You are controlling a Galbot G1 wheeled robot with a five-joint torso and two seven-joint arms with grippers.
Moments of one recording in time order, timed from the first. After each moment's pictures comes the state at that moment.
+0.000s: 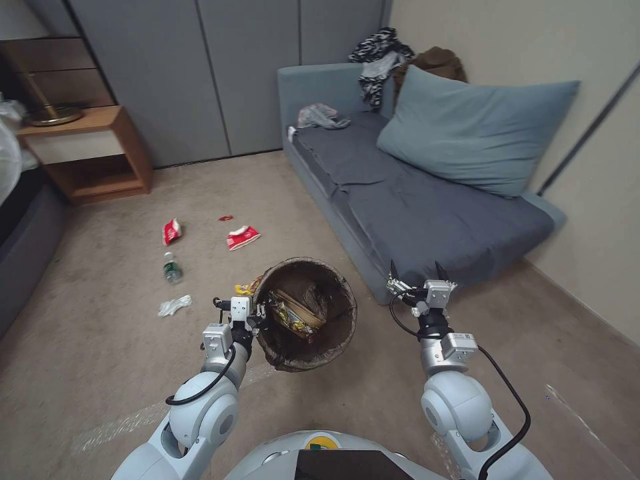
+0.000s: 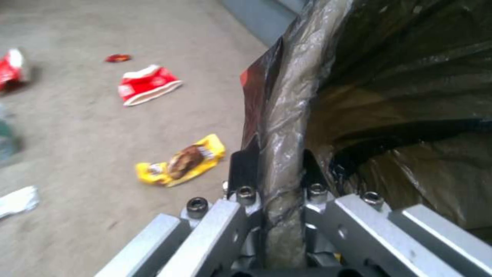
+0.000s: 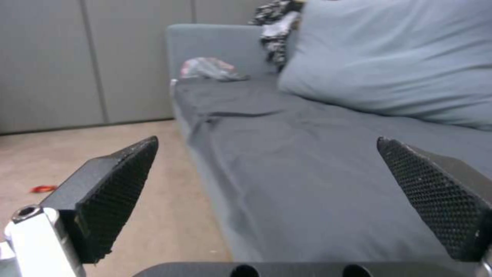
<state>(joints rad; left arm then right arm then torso) 1.50 -1.14 -0.23 -2.23 -0.51 0.39 -0.43 -1.52 1.18 0.36 2.14 0.22 0.05 0.39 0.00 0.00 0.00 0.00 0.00</state>
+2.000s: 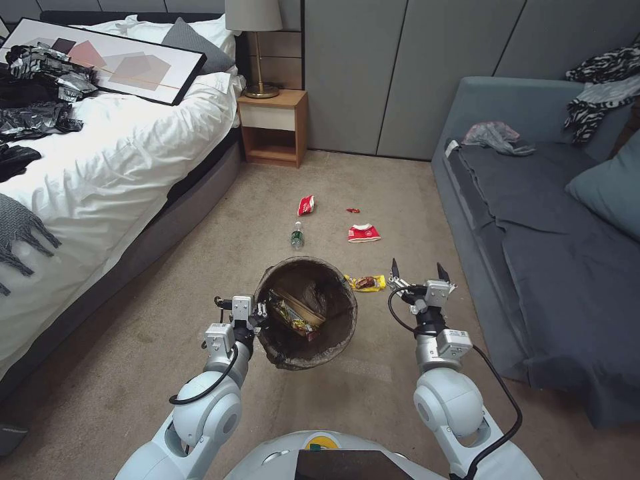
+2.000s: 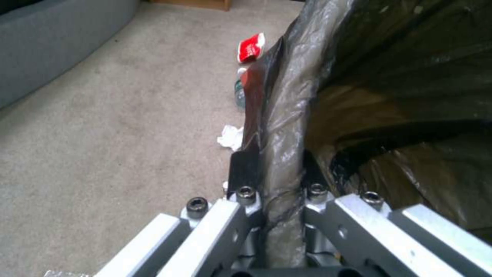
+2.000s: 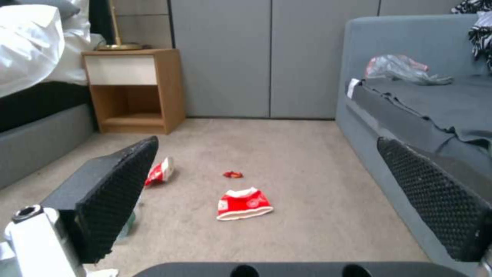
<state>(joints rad) 1.49 -1.16 -0.22 -2.22 -0.48 0.38 -0.43 -1.49 1.24 0.35 2.13 0.20 0.03 0.44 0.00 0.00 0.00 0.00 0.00</state>
